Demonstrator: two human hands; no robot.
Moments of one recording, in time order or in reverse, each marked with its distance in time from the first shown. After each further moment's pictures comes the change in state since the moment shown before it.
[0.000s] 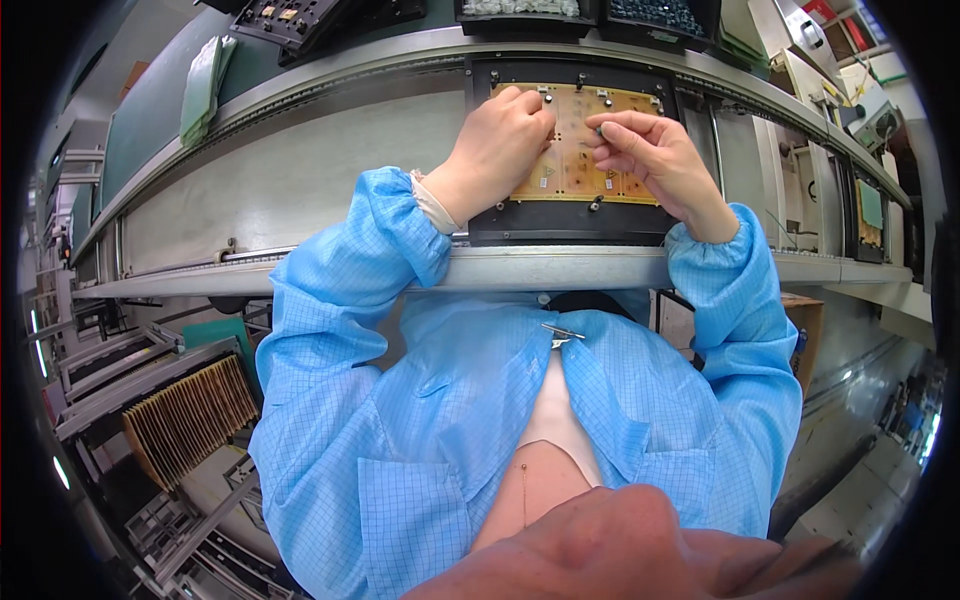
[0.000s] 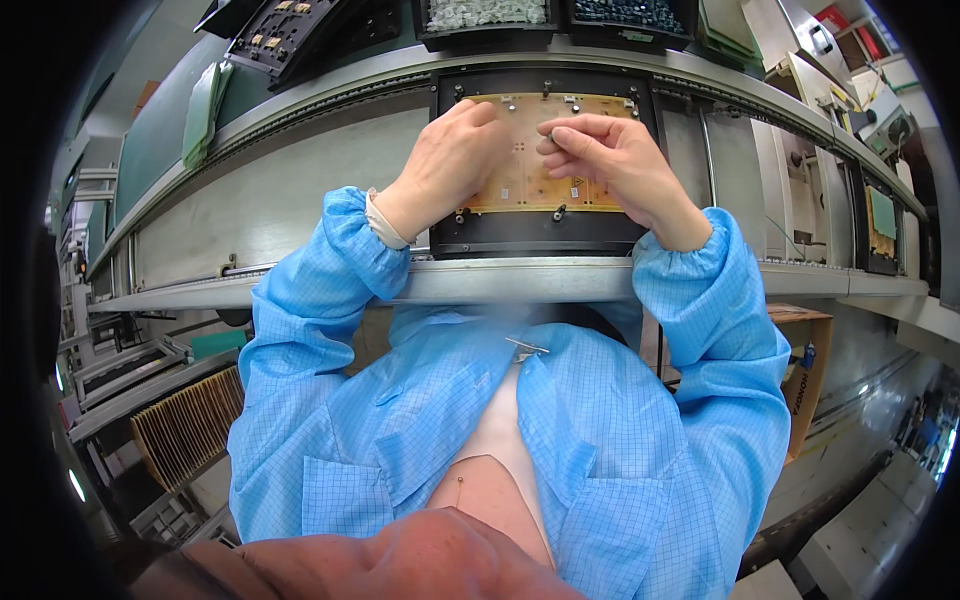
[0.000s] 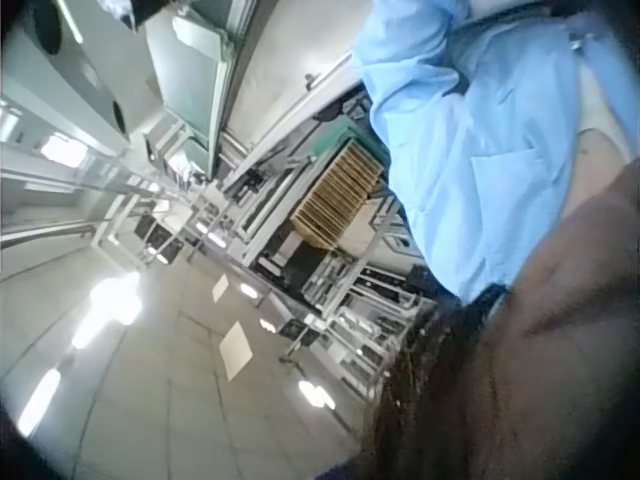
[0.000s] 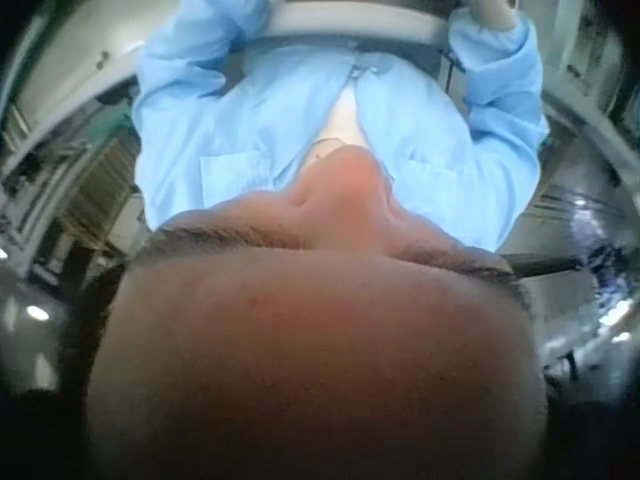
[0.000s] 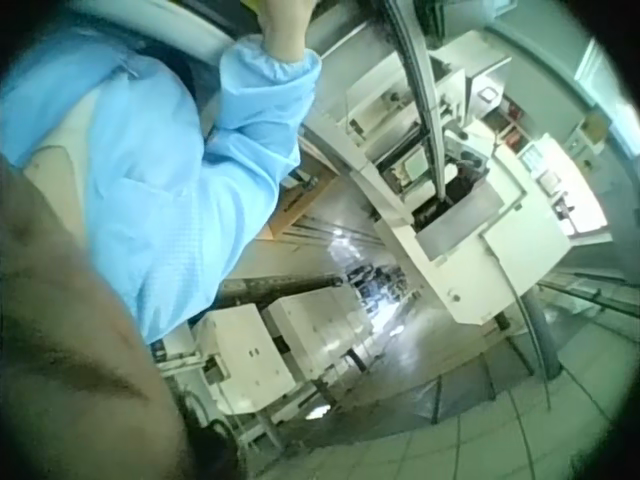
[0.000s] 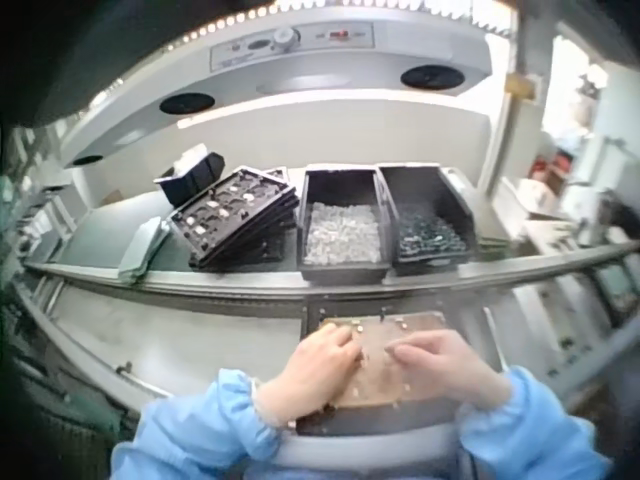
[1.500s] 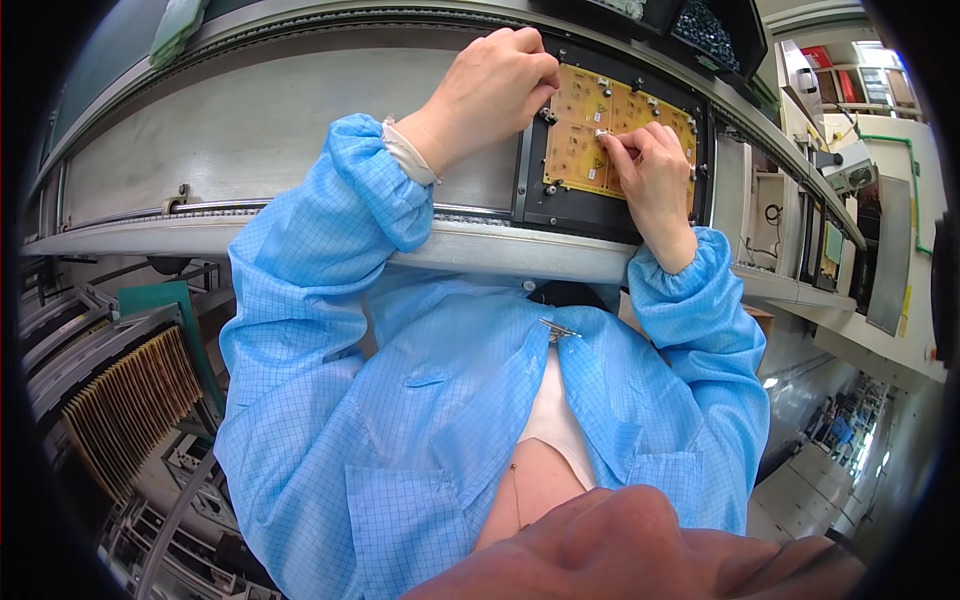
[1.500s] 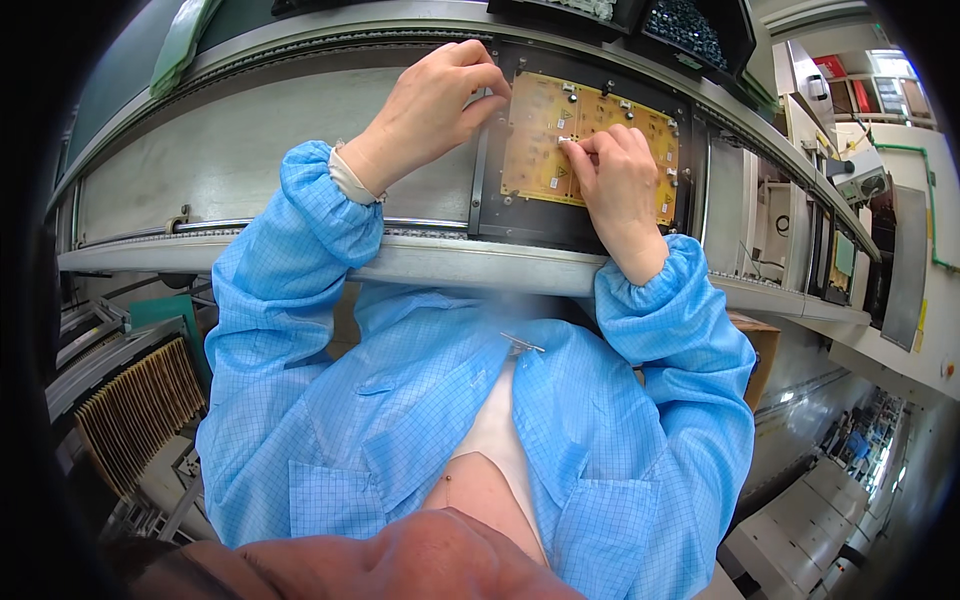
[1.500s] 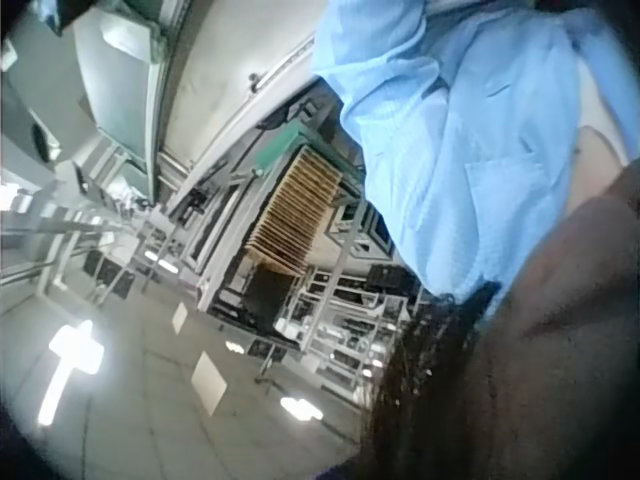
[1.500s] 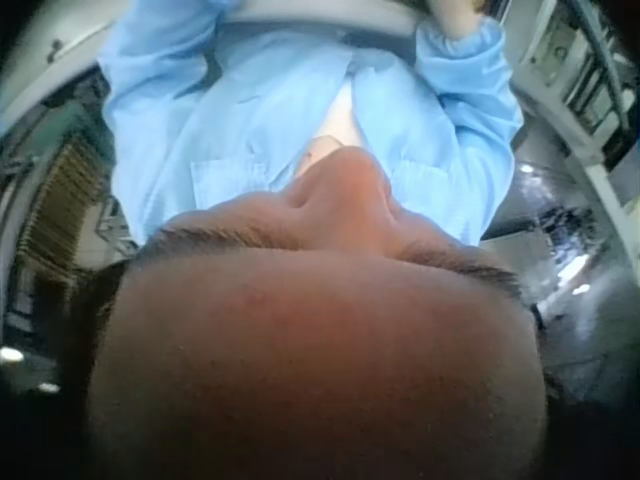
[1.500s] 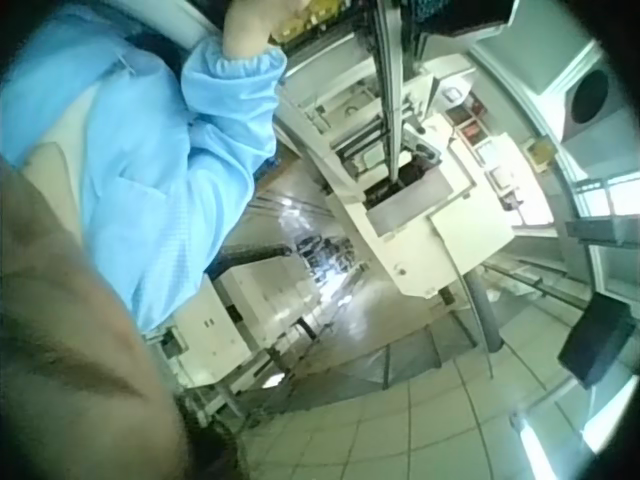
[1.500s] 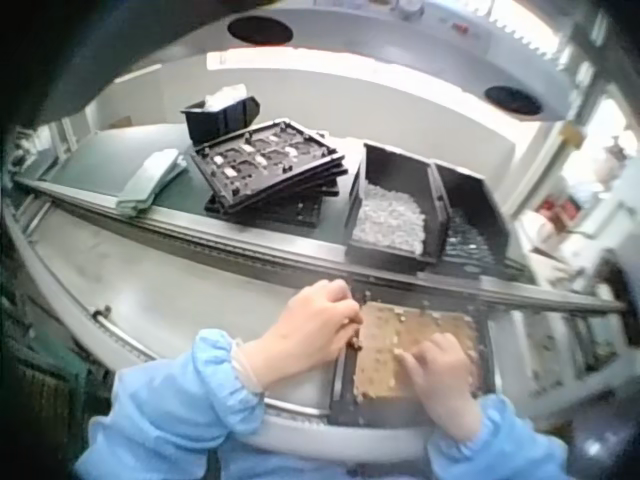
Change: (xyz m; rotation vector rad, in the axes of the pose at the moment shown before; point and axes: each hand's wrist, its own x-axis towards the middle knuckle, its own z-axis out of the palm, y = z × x) left_hand -0.044 -0.074 -0.016 -0.234 0.237 -0.112; right_hand 0.030 0.039 0.073 -1.491 0.457 -0.550
